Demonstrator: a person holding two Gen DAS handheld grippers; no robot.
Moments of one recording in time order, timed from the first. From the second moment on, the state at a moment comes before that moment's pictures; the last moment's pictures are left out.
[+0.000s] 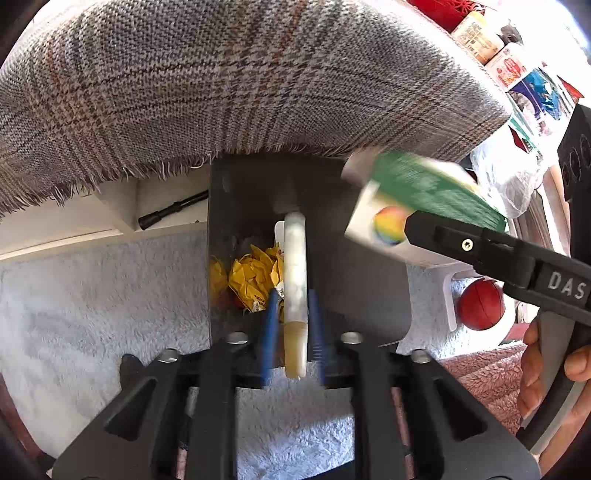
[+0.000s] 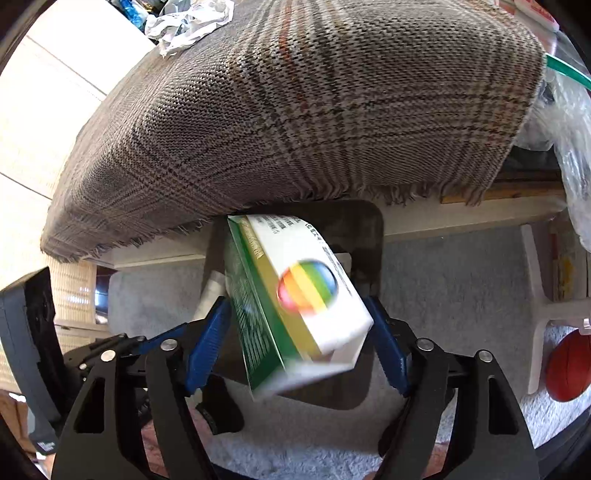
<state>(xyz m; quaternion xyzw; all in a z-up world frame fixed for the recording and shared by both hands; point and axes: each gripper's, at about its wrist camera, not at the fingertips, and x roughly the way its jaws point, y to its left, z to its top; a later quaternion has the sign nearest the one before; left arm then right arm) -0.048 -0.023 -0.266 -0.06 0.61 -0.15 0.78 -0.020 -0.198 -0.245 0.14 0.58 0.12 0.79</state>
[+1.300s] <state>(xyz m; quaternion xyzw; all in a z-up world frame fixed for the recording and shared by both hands) 0.074 0.057 -0.090 -0.02 0.50 -0.04 0.87 0.096 -0.209 -0.100 0.11 0.49 0.13 0.86</state>
